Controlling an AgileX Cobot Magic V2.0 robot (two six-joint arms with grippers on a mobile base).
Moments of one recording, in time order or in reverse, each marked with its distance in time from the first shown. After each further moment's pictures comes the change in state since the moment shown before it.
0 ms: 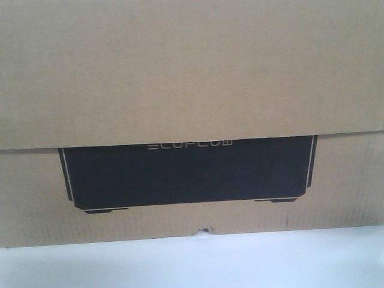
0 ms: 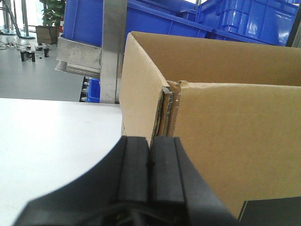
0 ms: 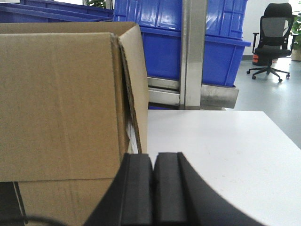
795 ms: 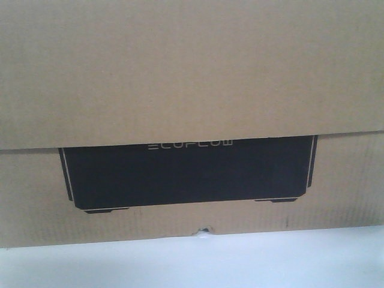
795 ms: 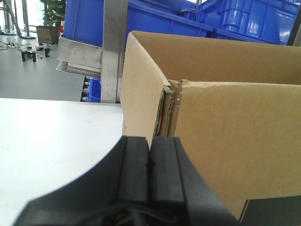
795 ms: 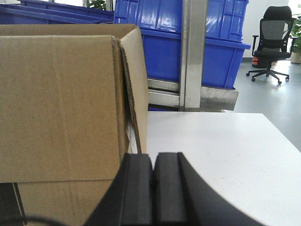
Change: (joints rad) left arm 0.000 0.000 0.007 0.006 0.002 0.000; right arm 0.000 0.000 0.000 -0.004 0.000 0.000
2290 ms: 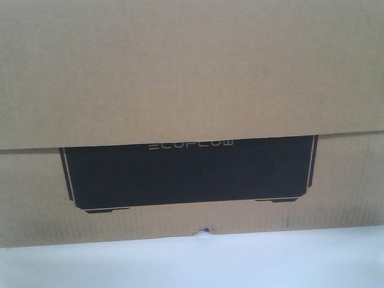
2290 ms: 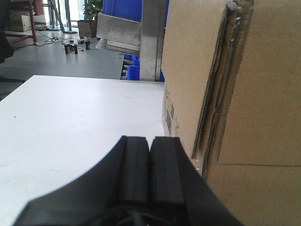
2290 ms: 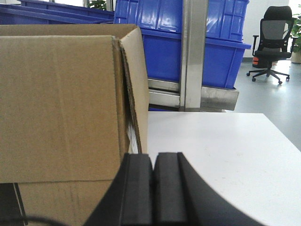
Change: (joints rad) left arm 0.205 0.000 0.217 -0.296 -0.184 0.351; right arm 0.000 0.000 0.000 0.000 -0.005 0.002
